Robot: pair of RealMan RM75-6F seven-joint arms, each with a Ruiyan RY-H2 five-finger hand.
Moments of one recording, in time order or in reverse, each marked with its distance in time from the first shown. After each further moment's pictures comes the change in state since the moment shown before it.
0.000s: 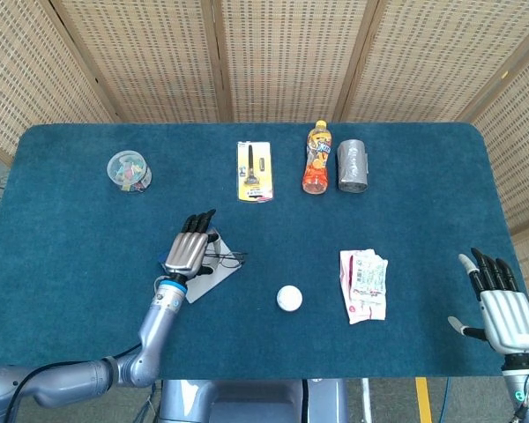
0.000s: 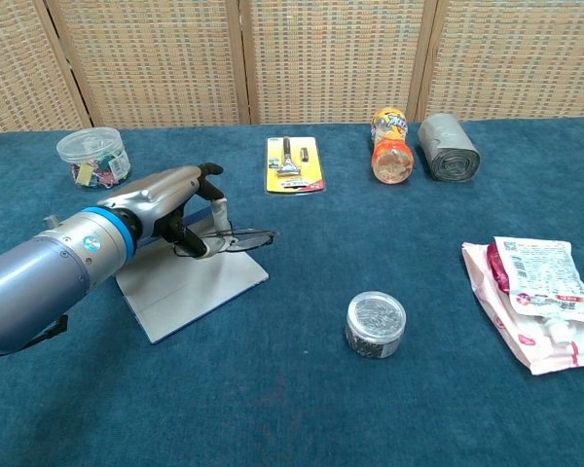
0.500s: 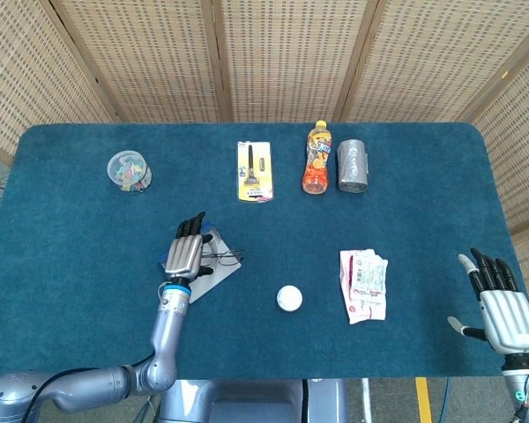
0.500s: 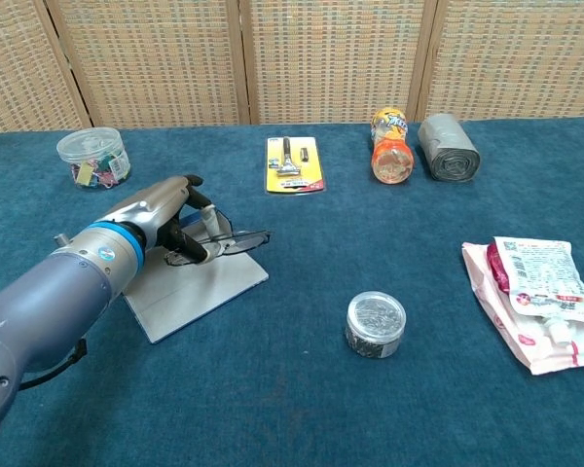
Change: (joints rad) left arm 0.008 -0.117 -0.060 0.024 -0.138 0.128 0.037; right arm 0.001 0.003 -0.001 -0.002 -0.001 -0.002 0.006
